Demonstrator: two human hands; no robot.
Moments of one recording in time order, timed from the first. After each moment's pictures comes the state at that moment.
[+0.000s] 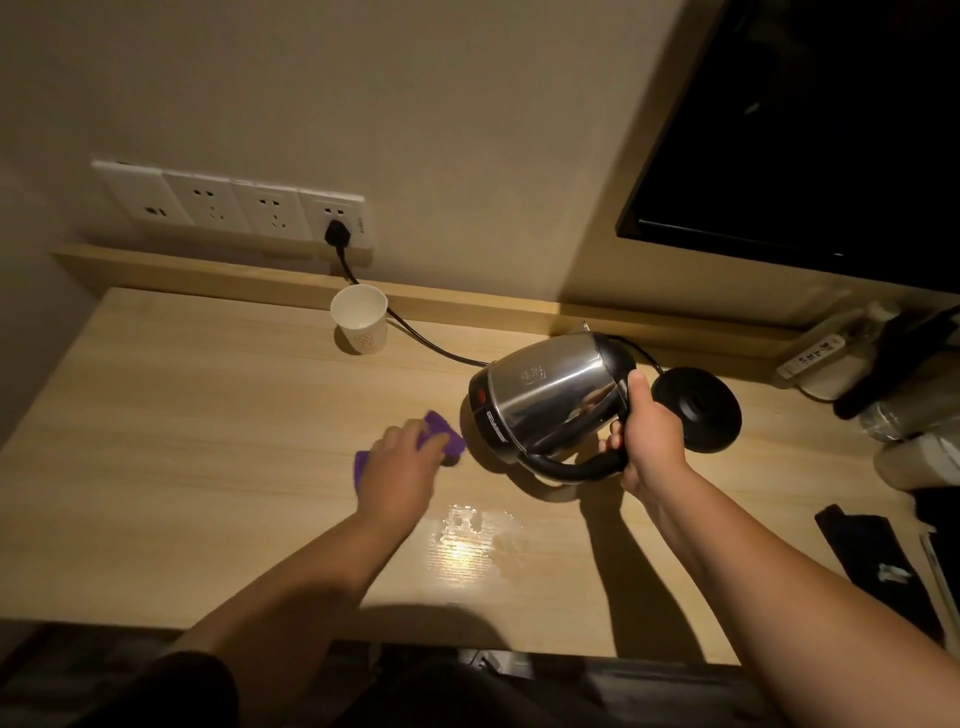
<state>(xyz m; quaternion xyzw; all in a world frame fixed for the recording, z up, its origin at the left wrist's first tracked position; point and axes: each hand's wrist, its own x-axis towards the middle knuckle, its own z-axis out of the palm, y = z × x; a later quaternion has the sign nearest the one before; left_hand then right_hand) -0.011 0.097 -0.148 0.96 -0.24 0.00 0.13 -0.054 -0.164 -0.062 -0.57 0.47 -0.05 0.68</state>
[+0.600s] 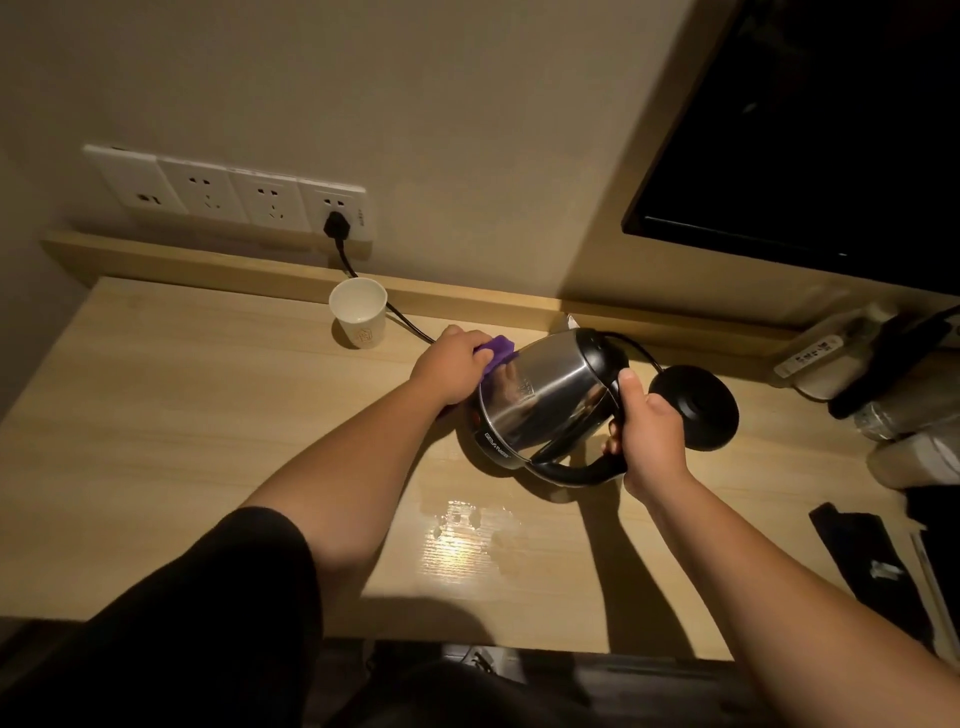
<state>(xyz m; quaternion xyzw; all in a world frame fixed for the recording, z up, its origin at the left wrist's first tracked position) 0.099 0.022 -0.102 0.91 -0.16 -0.20 0.32 -0.057 -0.163 -0.069 -0.69 0.43 -0.07 0.58</state>
